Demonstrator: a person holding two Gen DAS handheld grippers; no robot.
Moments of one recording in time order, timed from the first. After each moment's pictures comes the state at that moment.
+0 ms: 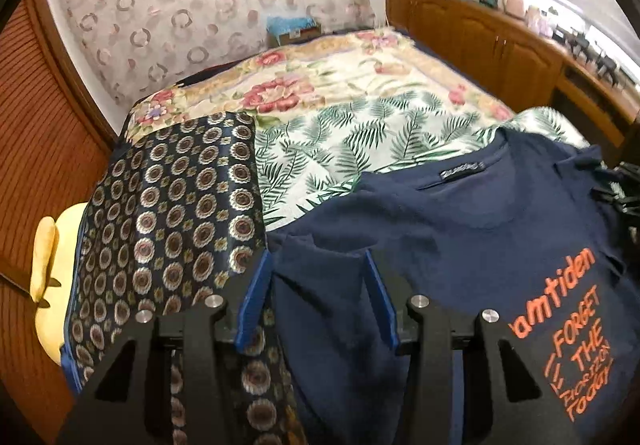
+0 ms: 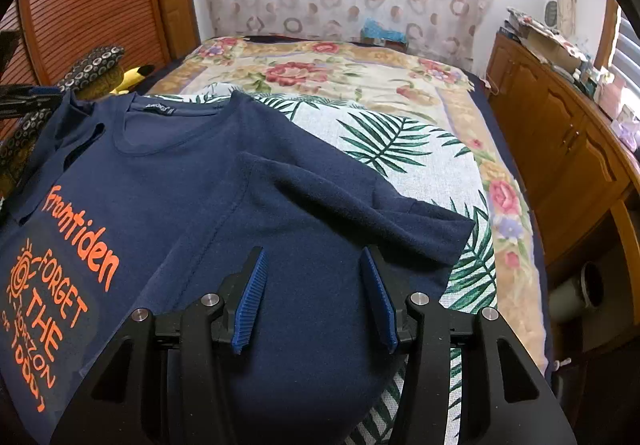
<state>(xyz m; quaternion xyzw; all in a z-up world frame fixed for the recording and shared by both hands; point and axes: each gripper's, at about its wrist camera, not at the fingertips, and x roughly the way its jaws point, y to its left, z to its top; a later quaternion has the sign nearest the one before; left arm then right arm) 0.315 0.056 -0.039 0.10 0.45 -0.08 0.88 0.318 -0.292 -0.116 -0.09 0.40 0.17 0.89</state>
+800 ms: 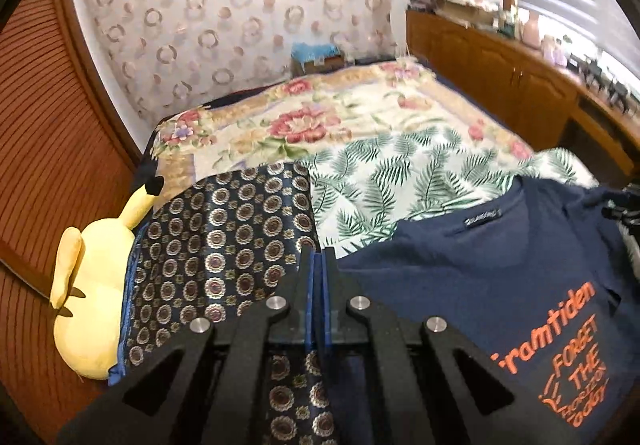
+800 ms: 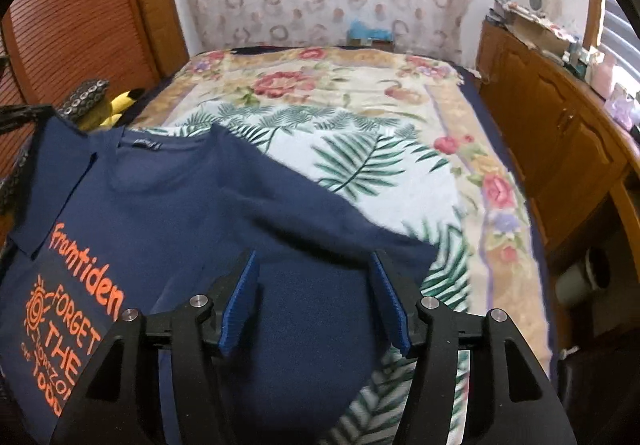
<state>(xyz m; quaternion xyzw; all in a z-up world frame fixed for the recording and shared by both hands) 0.315 0.093 0.007 0.08 0.40 -0.06 0.91 0.337 -0.309 -0.094 -0.05 0.41 0.16 0.90</state>
